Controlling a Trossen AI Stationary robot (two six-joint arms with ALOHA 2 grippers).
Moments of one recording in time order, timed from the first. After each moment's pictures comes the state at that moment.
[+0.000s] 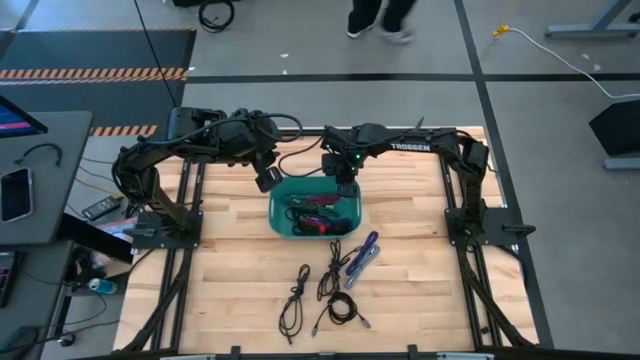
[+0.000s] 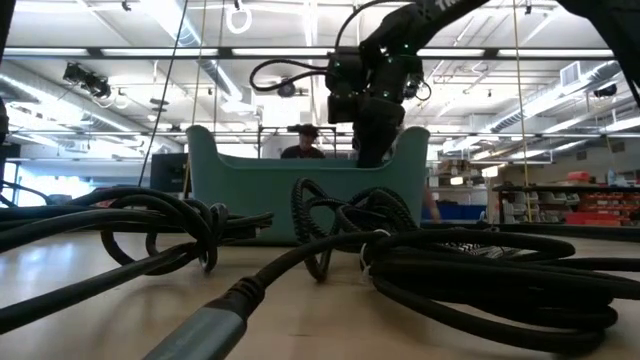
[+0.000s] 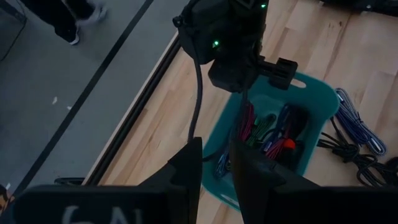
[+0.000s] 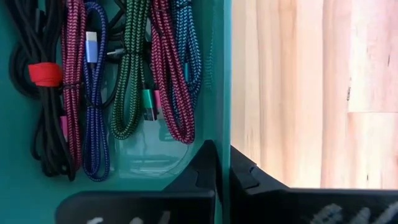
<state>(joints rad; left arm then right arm) 0.03 1.68 2.32 -1.57 -0.43 -0.28 -0.37 1.94 1.56 -0.90 -0.18 -0.31</state>
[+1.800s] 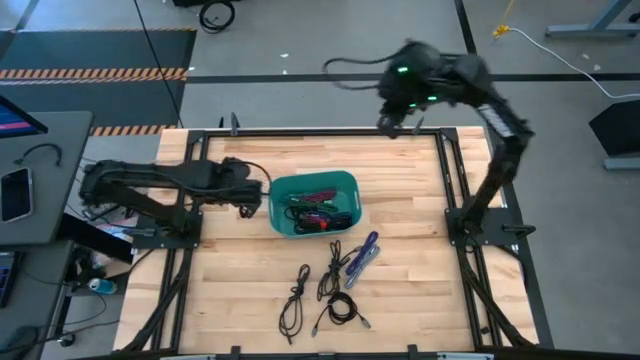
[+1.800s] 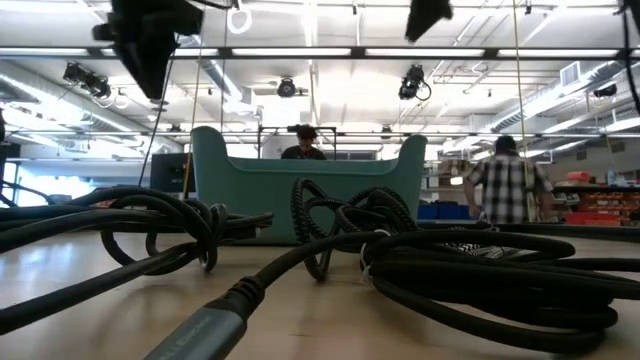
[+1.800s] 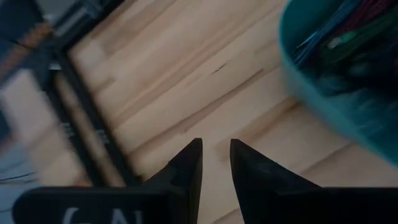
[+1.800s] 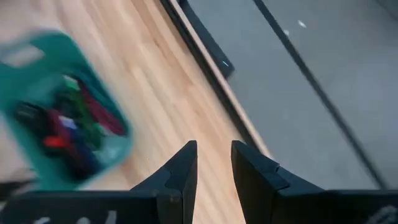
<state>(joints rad) -0.04 1.30 1.24 -1.42 -0.47 -0.96 -0.49 1.70 2.32 -1.57 0.13 -0.04</state>
